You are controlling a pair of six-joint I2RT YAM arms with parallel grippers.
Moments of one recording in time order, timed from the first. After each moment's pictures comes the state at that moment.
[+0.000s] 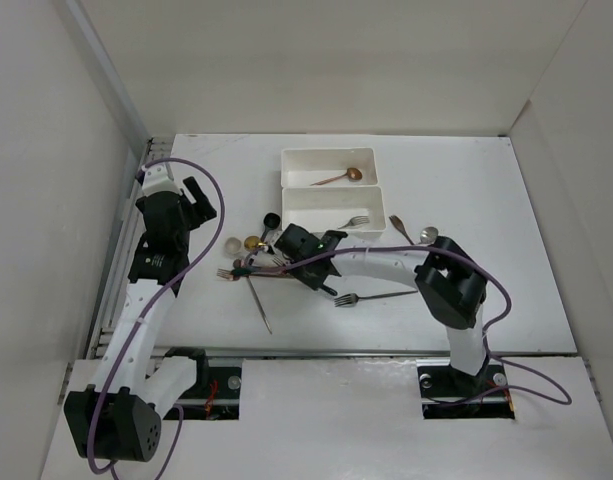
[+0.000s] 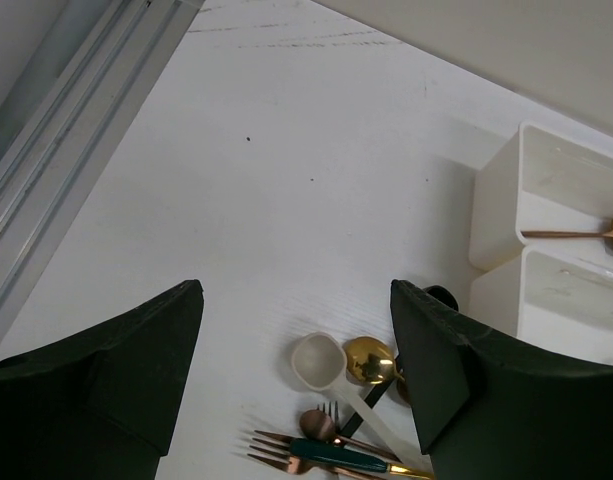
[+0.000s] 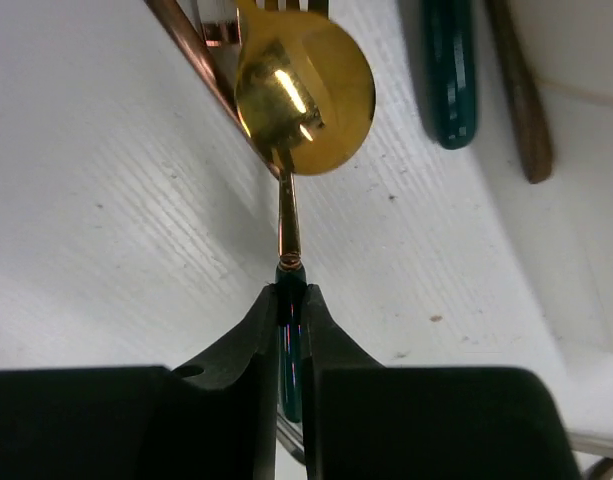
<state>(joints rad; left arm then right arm) -0.08 0.94 0.80 -0.18 -0.24 -0.35 1.00 1.98 1.43 -0.63 0.18 -0.07</state>
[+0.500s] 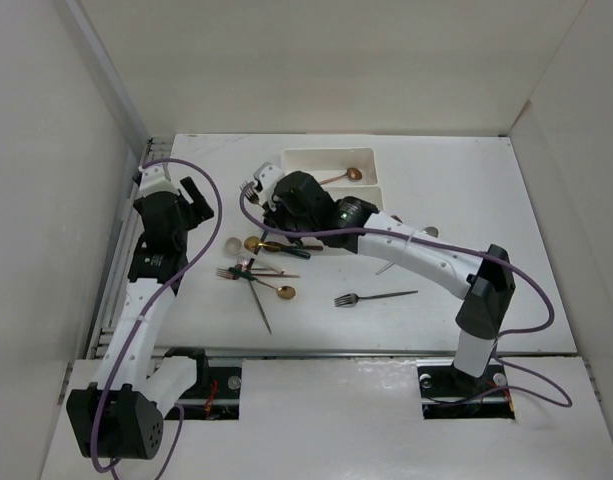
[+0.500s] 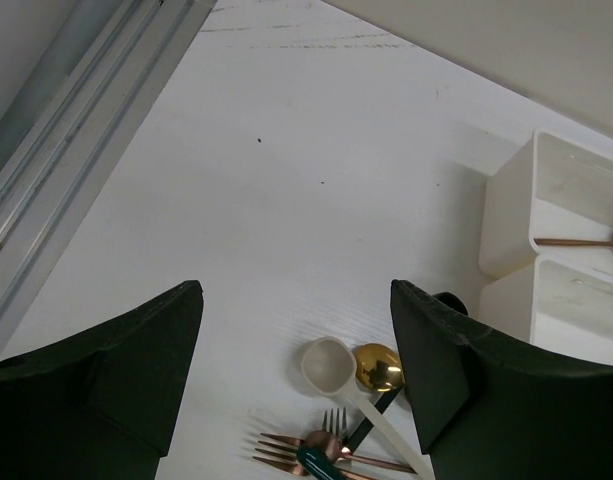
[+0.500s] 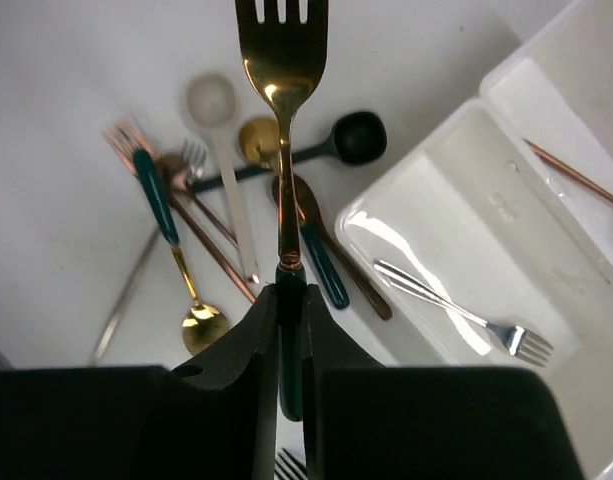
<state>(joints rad) -0.05 0.95 0.79 -0.17 -0.23 -0.35 1.00 1.81 1.71 -0.55 0.20 -0.03</state>
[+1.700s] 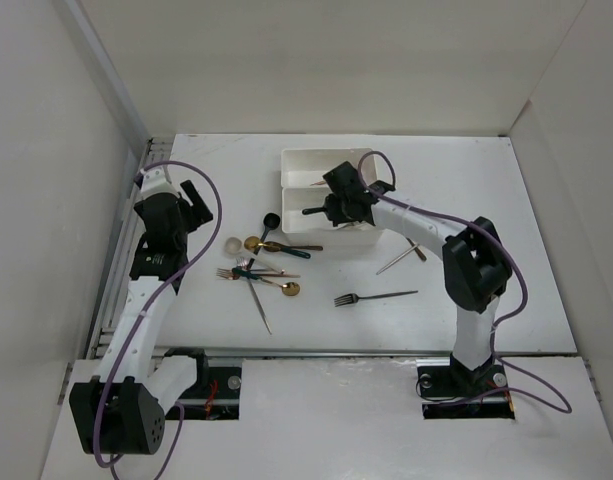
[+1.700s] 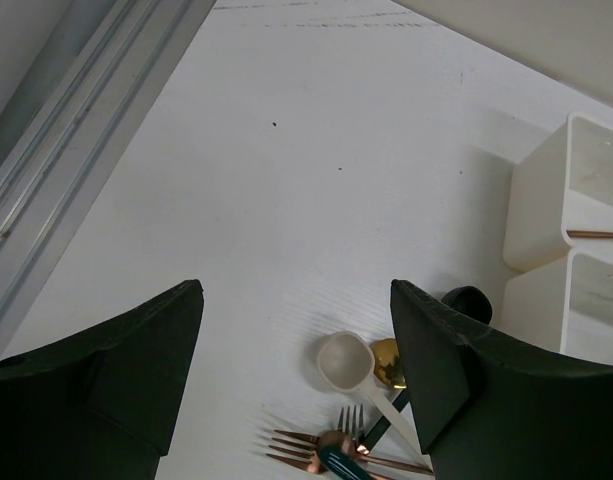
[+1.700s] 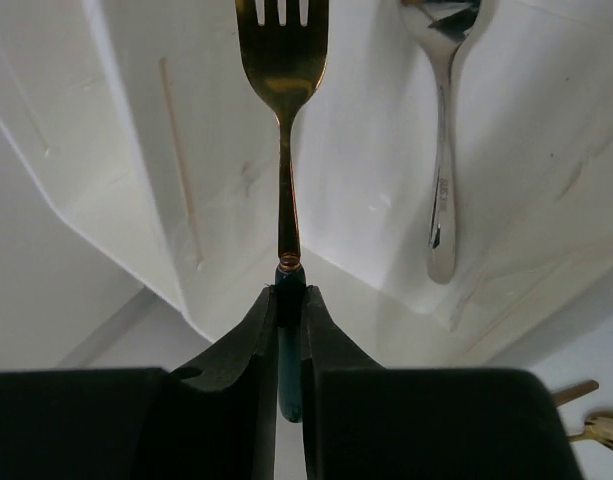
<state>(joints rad) -0.03 0.97 0.76 -0.15 -0.23 -0.34 0.66 1.92 1.53 -0.58 0.31 1.97</state>
